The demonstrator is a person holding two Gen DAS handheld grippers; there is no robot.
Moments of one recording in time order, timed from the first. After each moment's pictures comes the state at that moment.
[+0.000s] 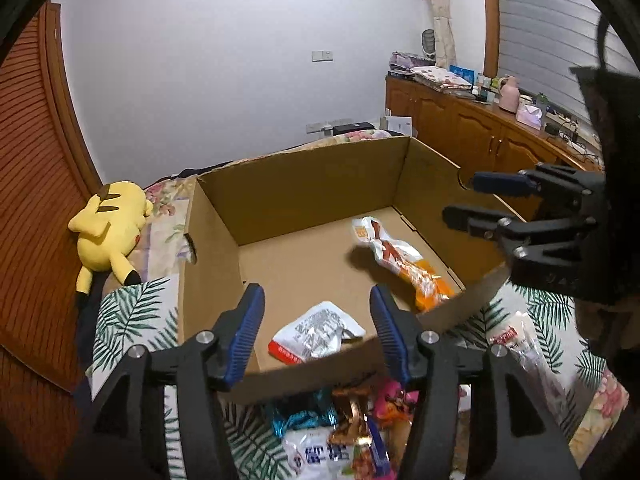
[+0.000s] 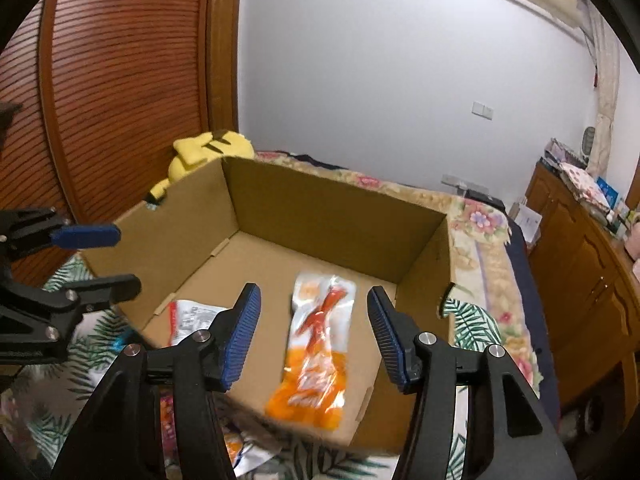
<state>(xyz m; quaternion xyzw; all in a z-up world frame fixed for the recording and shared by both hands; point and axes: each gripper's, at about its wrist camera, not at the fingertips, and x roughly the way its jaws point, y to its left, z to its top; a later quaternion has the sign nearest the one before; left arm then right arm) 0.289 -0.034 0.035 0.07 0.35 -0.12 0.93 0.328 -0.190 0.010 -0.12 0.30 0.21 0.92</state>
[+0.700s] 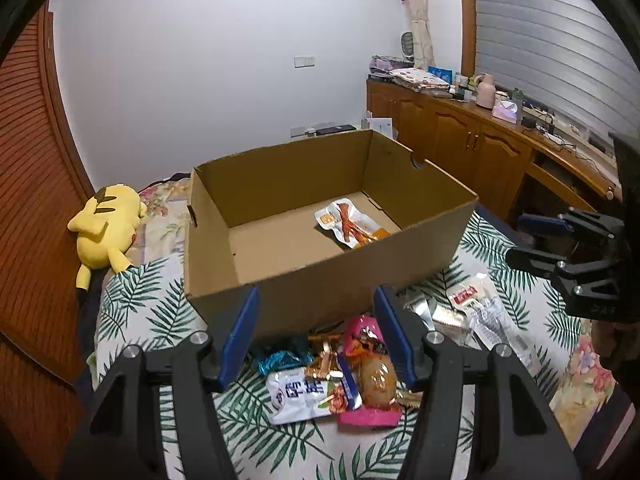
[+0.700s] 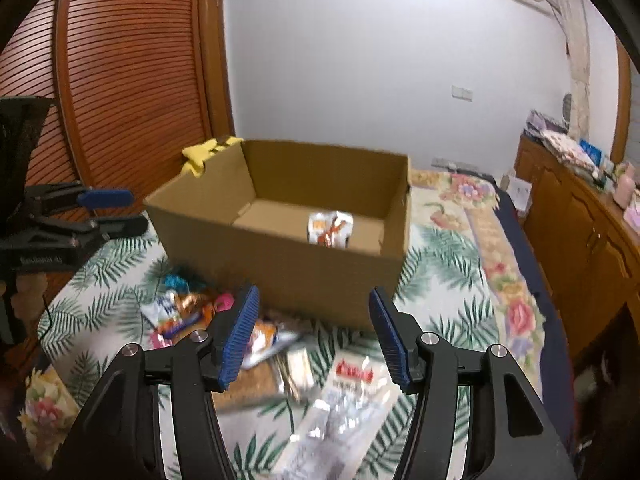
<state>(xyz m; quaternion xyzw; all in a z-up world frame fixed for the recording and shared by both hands) 0.218 -0.026 0.043 0.07 0.34 -0.15 0.92 0.219 -0.244 -0.001 -0.06 0.31 0.20 0.93</state>
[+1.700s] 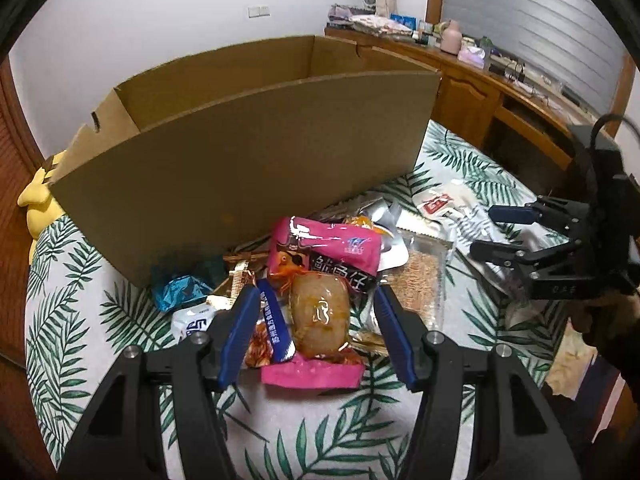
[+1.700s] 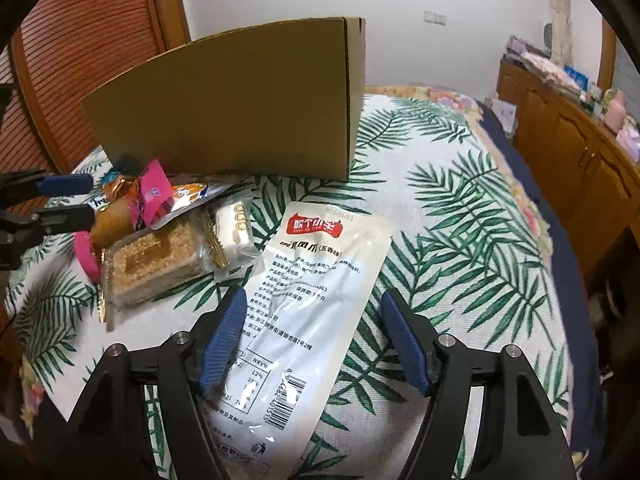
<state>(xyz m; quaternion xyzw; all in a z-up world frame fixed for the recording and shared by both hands) 0.214 -0.067 -0.050 0.09 0.43 -0.22 0.87 0.212 -0.283 -0.117 -0.03 0.41 0.16 0.90</state>
